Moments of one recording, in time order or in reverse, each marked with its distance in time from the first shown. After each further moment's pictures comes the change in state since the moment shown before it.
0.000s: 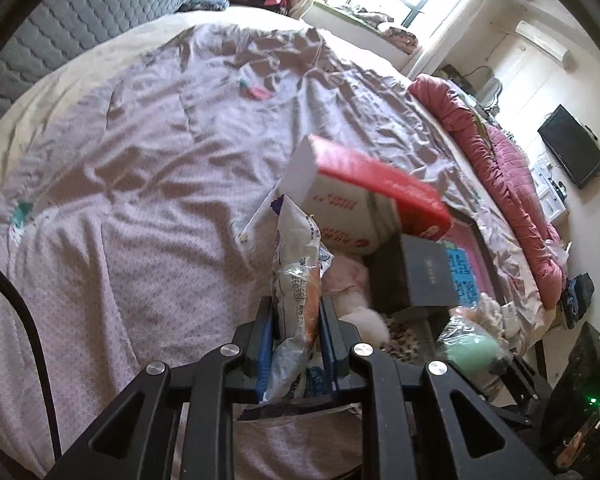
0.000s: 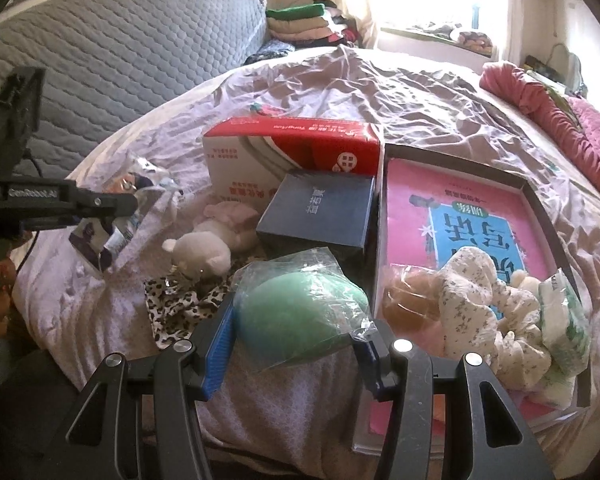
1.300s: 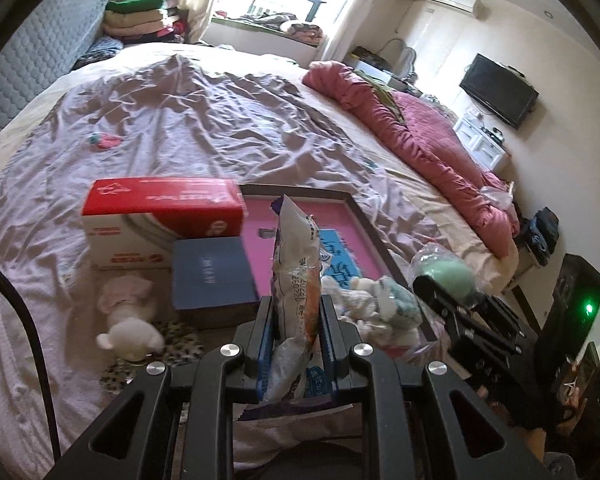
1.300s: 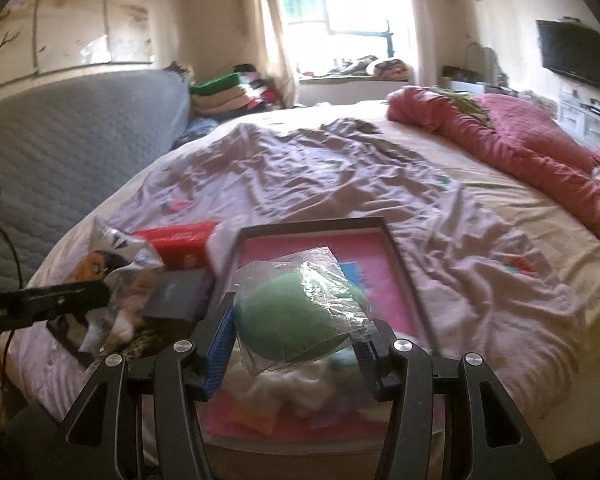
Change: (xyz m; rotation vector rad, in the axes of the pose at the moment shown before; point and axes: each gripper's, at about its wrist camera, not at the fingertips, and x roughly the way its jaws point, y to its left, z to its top) left arm -0.006 -0.183 -0.028 0.263 -0.026 -0.160; right arm -0.110 -0.138 -0.004 0.231 -0.236 -0.179
